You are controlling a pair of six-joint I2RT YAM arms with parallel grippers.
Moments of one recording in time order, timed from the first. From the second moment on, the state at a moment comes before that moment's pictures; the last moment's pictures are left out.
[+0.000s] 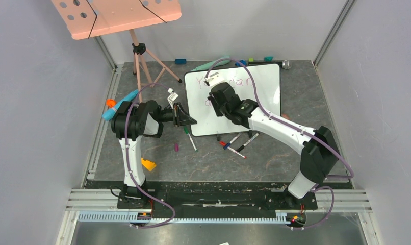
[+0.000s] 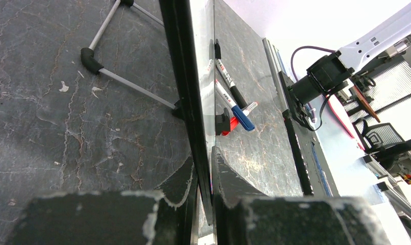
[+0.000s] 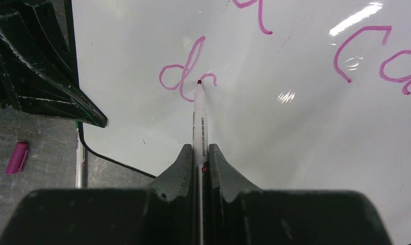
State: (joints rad) left arm -0.12 2.22 0.83 1.47 1.39 -0.74; right arm 0.79 1.65 1.37 -0.37 0.37 0.10
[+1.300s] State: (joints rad) left arm -0.12 2.22 0.83 1.47 1.39 -0.74; right arm 0.77 1.67 1.40 -0.38 0.36 0.10
